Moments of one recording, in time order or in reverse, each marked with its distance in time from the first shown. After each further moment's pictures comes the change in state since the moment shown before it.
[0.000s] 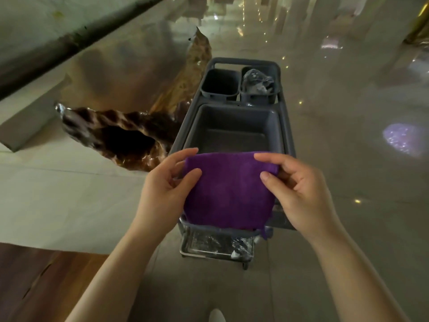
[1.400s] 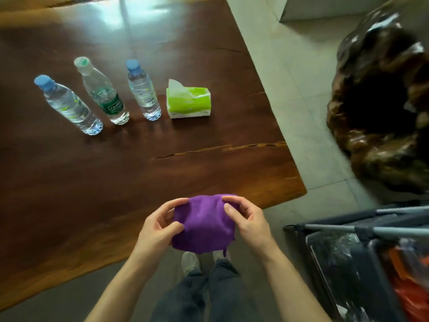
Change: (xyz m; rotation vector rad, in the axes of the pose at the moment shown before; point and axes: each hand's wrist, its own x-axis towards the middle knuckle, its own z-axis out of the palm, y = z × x) left_hand -0.423 -0.226 -0.291 -0.331 1.148 -0.601; right_hand -0.243 0.105 0.506 0.018 -1.288 0.524
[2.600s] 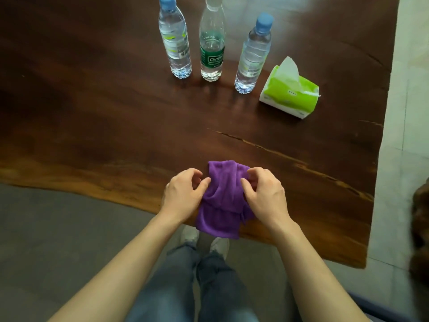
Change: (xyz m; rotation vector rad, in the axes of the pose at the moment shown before) left_hand 0.071 -0.053 -0.029 0.622 0.644 -0.026; right_hand 0.134 -0.005 0.066 -1.000 -0.230 -0.446
